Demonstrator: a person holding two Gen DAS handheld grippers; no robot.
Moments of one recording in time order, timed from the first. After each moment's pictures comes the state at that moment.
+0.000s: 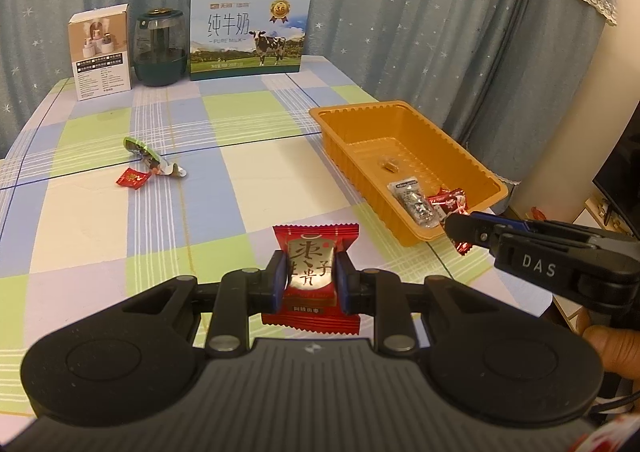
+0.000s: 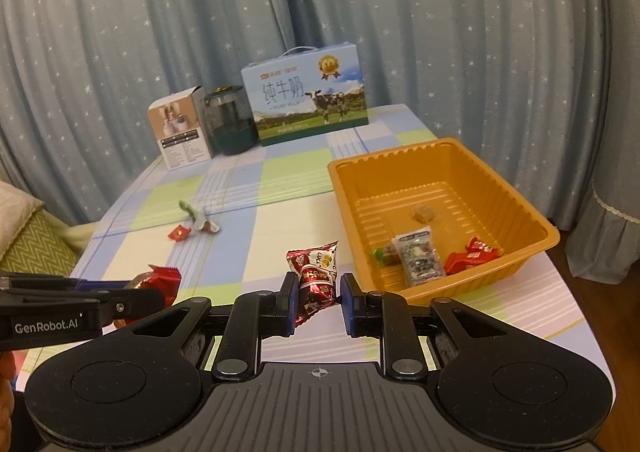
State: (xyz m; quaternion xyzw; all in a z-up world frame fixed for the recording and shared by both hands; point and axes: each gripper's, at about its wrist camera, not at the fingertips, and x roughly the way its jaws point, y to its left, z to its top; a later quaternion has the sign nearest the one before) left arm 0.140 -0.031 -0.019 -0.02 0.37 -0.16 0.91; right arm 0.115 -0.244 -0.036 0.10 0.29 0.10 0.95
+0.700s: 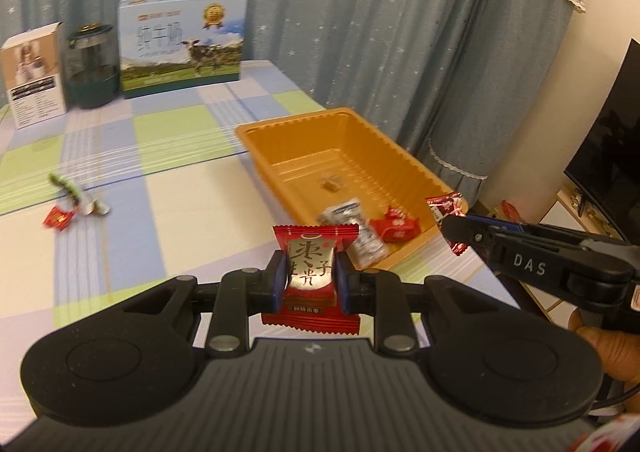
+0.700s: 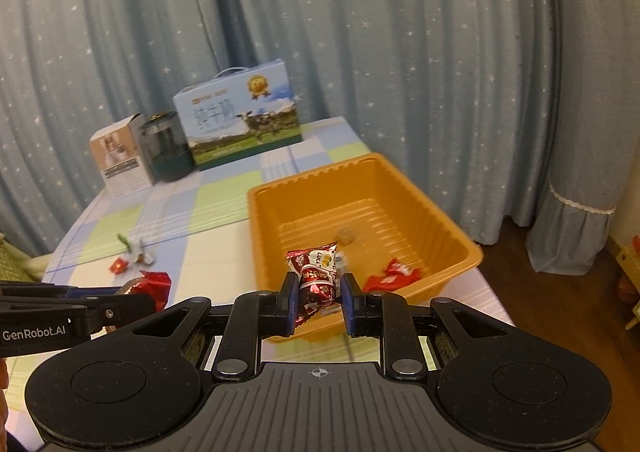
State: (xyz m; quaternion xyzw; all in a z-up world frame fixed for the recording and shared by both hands) left arm 0.183 -0.102 -0.019 -0.01 0.37 -0.22 0.90; right arm 0.135 -0.312 -0.034 0.11 0.29 0.03 0.95
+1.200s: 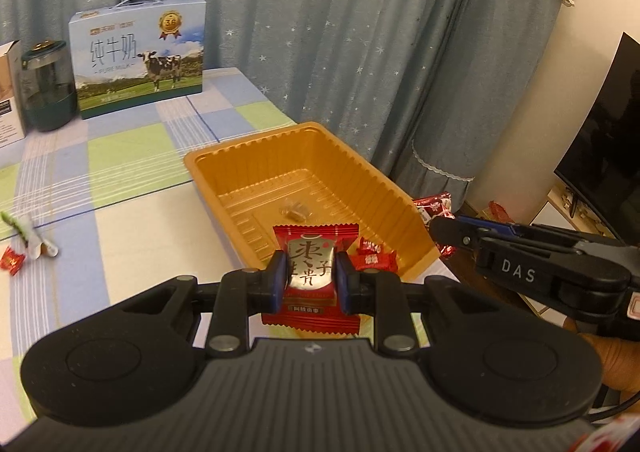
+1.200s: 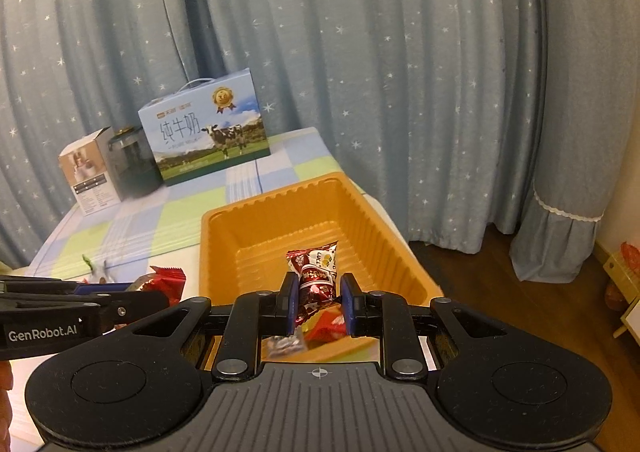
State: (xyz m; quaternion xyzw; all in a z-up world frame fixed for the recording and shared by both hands) left arm 0.229 -0.155 -0.022 0.00 0.37 -0.24 0.90; right arm 0.173 -0.353 -0.032 0.11 0.28 0.01 0.95
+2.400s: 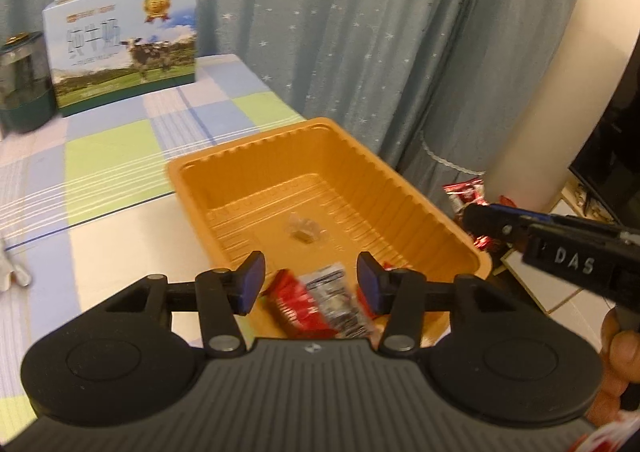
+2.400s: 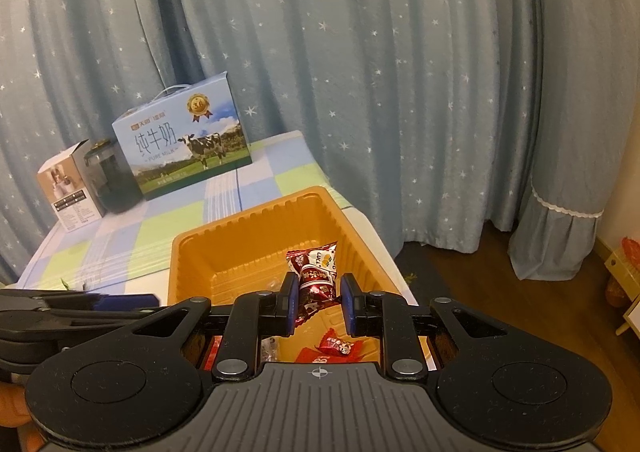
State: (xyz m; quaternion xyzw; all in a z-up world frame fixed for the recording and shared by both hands) left arm 0.288 -0.175 -0.049 0.01 0.38 -0.23 0.89; right arm 0.220 -0.376 -0.036 0.12 0.29 0.00 0.95
